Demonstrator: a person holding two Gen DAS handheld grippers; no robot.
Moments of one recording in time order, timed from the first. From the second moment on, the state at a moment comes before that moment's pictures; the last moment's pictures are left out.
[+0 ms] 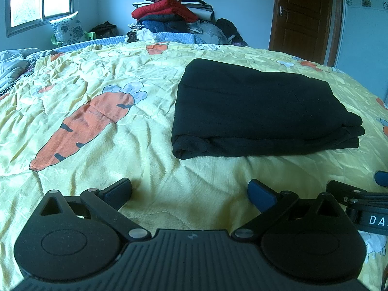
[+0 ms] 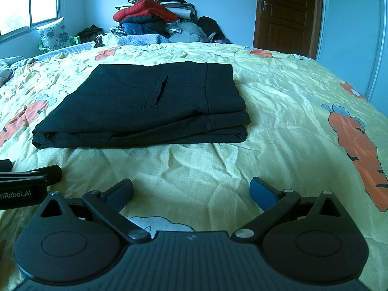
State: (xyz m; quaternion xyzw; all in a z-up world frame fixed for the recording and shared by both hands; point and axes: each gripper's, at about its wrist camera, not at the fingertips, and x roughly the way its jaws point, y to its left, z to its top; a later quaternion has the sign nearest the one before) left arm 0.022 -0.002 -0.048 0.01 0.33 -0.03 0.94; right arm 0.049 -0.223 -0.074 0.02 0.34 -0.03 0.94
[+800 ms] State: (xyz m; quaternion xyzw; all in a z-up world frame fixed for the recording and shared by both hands) left arm 0.023 -0.003 -0.048 0.01 0.33 -0.03 0.94; right arm 0.048 -0.224 -0.073 0.02 0.34 -0.03 0.94
